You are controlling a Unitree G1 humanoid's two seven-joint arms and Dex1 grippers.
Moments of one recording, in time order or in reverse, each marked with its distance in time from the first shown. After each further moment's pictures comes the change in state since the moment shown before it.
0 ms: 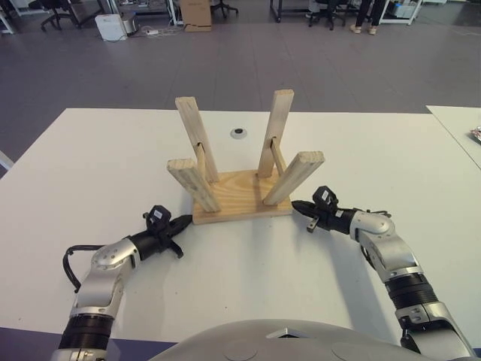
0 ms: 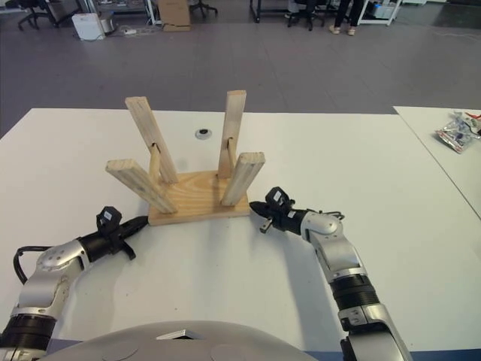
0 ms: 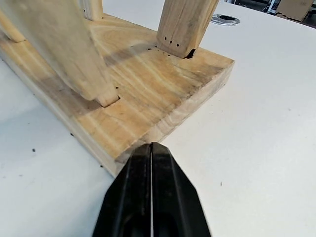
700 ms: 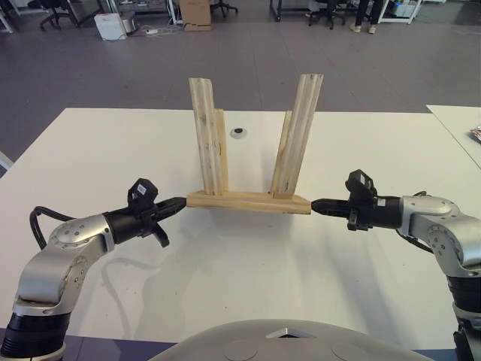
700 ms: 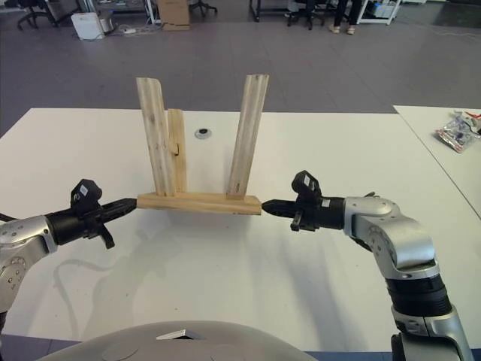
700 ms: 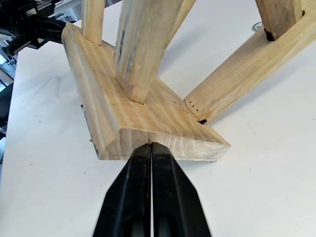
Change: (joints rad) left arm 0.033 0.233 0.141 -0.545 -0.276 0.499 -0.005; right arm -0.004 -0.297 -0.189 -0.482 0.424 0.677 0.215
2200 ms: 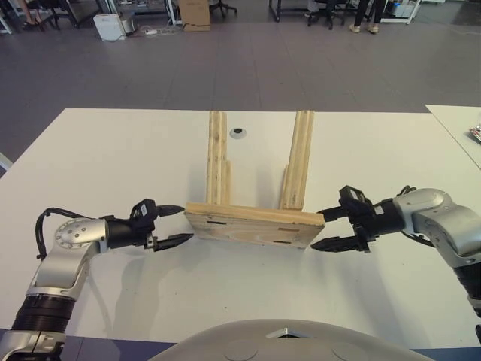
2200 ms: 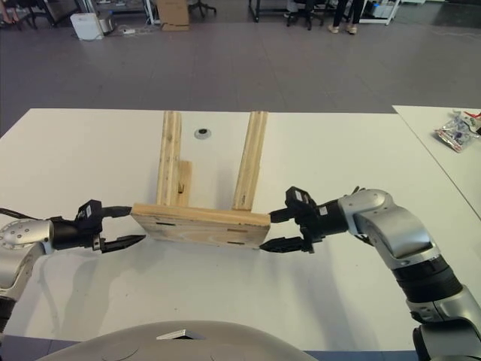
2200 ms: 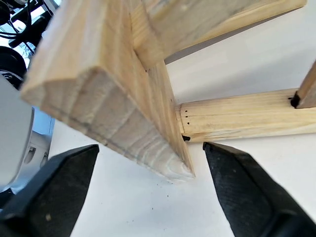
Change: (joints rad) left arm -0.096 0.031 -0.168 0.503 0.185 -0.572 -0.428; right arm -0.074 -0.136 0.259 0.121 -0.077 -0.199 0.258
